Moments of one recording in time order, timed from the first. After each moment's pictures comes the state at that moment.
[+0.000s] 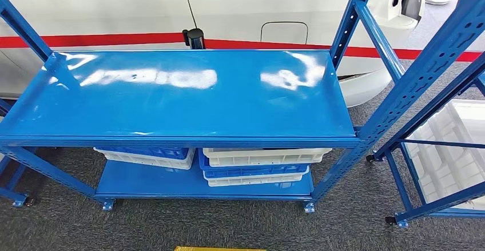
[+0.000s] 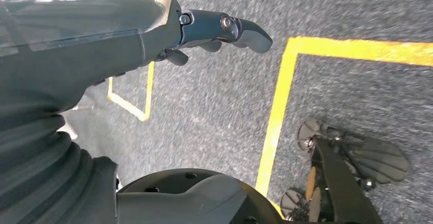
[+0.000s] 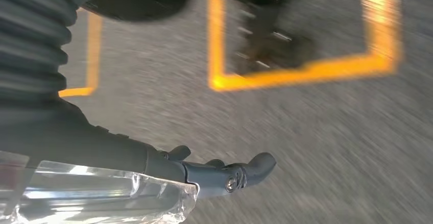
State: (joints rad) left arm -0.01 -0.09 -0.38 -0.19 0.72 0.47 0.05; right arm -0.05 0.01 0.27 -0.27 0.14 -0.24 0.09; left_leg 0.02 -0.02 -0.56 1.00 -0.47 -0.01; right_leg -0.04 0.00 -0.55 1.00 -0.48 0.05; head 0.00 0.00
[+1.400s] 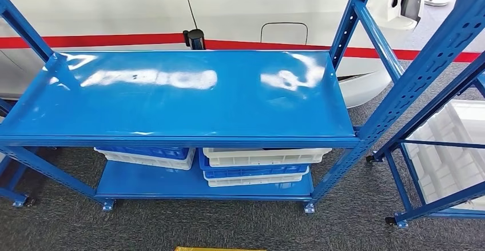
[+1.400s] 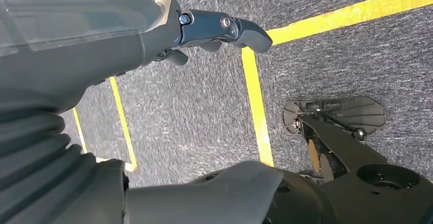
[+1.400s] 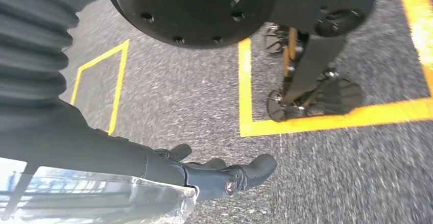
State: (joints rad) left arm 0.11 -0.03 -0.12 -0.32 0.21 0.13 -0.02; right arm 0.09 0.01 0.13 -0.31 0.06 -0.04 0.04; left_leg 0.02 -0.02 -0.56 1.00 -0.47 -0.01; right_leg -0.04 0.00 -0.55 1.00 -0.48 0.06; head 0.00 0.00
